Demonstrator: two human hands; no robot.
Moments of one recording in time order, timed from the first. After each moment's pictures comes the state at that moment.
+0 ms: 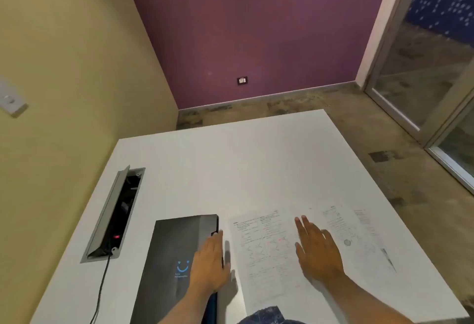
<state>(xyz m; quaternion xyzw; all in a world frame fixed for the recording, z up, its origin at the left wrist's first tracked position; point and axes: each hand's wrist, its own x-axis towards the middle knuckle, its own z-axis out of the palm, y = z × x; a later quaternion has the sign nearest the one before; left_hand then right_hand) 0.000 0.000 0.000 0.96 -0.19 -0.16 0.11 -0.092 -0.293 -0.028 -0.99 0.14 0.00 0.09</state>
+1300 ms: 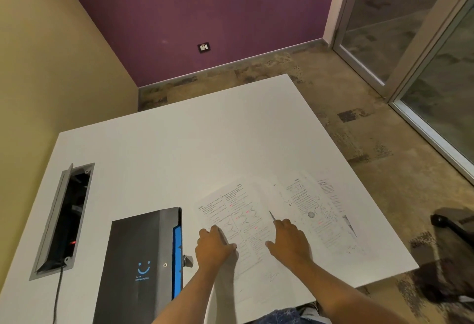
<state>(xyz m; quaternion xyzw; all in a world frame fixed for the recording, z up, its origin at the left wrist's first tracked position) 0.000 -0.121 -0.054 0.95 -0.03 -0.27 0.12 -0.100 -0.307 -0.045 -0.93 0.27 0.15 0.21</state>
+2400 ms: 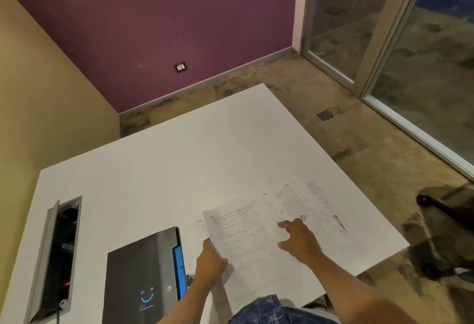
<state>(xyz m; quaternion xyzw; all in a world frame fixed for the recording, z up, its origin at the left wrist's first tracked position) 0.006 -0.105 -0.040 0.89 0.01 -0.35 0.29 -0.118 -0.338 -0.044 -0.84 0.35 0.15 0.39</state>
